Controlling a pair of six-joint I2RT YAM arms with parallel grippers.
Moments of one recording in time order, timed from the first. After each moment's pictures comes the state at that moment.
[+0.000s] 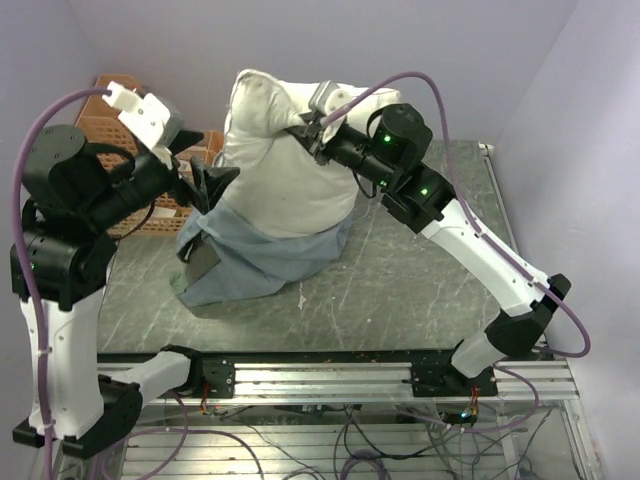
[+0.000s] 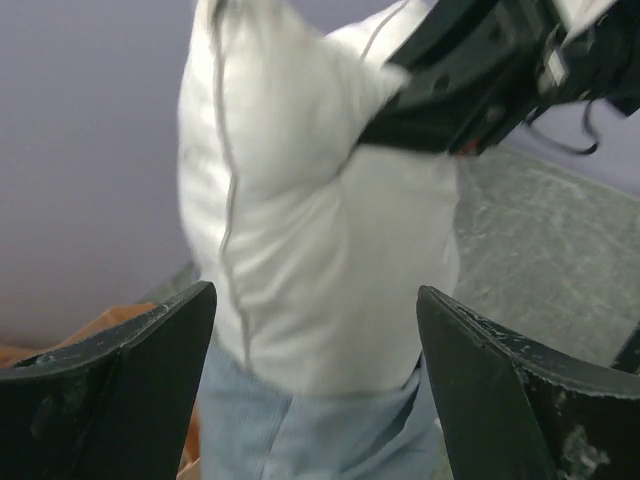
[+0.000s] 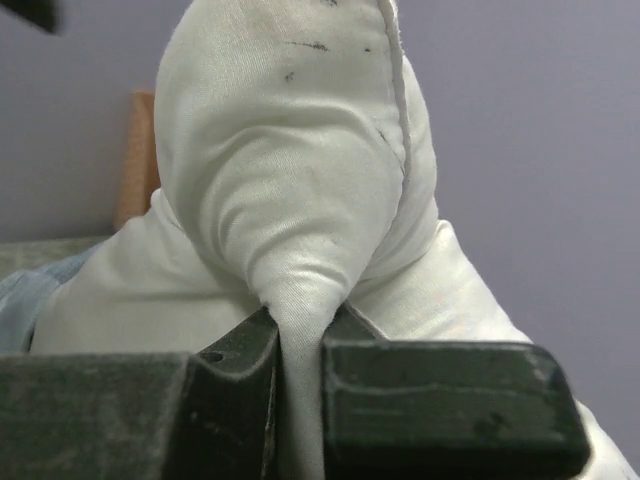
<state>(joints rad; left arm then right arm) -0.23 1.11 1.95 -0.86 0.54 0.16 0.84 1.58 1.83 -0.10 -0.26 -0.42</state>
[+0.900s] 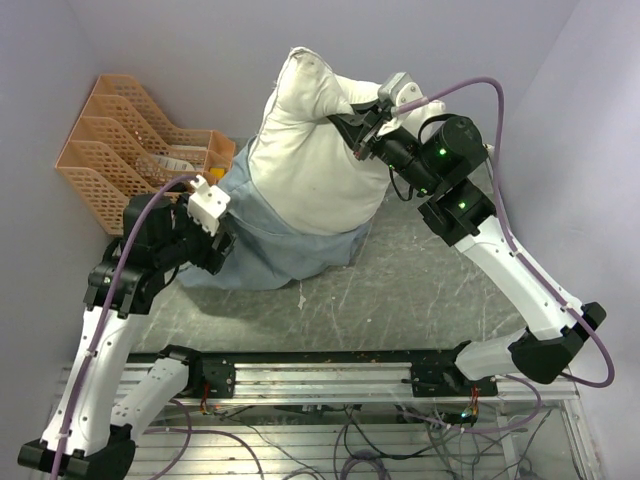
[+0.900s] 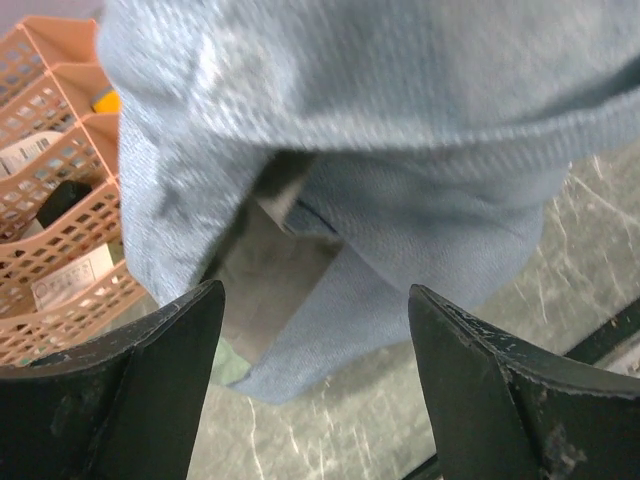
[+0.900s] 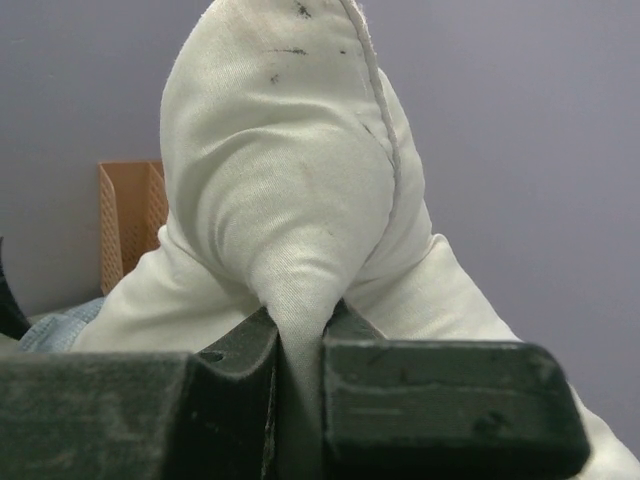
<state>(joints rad) -0.23 0.82 1.15 -0.89 0.27 0.39 0.71 1.37 1.61 0.10 -0.22 -0.23</state>
